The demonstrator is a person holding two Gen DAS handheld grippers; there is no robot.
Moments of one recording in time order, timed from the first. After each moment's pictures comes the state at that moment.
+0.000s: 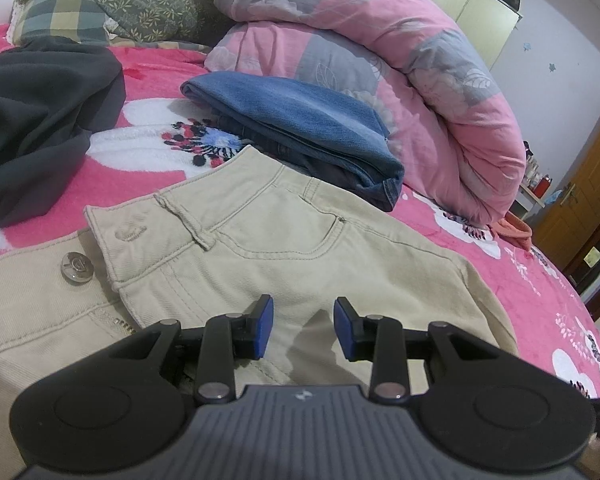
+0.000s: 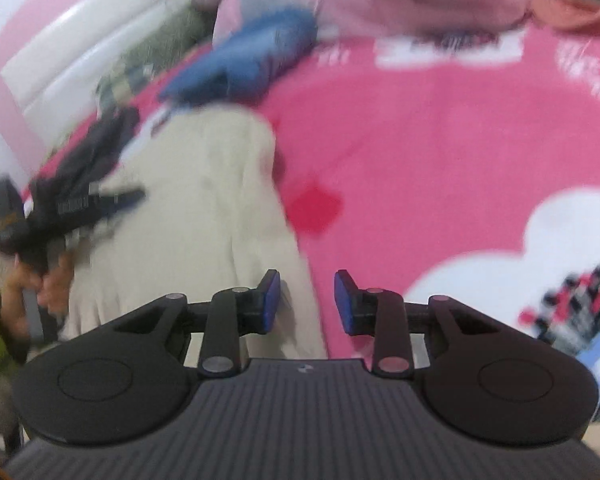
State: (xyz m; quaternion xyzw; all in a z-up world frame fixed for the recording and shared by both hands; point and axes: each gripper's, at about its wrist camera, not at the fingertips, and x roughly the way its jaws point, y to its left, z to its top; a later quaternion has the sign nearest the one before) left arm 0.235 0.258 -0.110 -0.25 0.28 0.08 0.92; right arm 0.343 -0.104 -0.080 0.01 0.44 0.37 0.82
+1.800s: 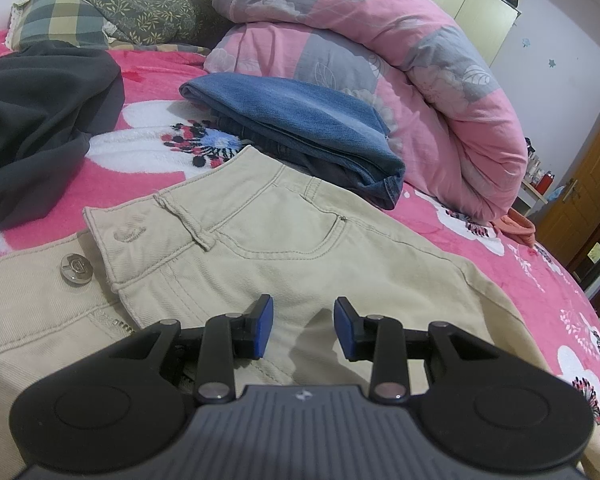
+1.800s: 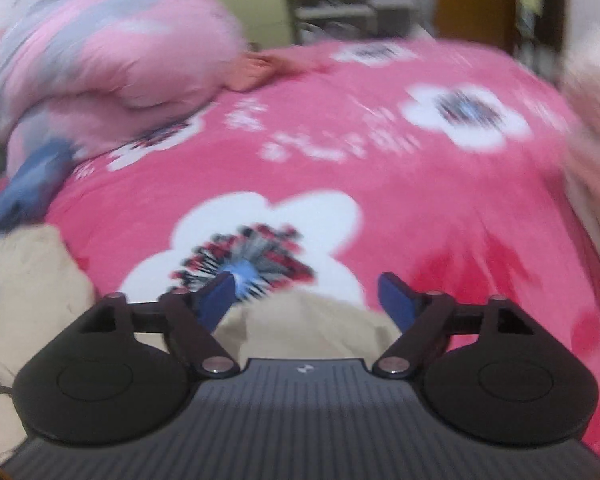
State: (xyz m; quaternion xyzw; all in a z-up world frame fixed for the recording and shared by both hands) left arm 0.236 0.255 -0.111 -0.24 0.28 0.08 0.93; right arm 0.254 -0.321 -0.026 0.11 0.36 0.01 0.92
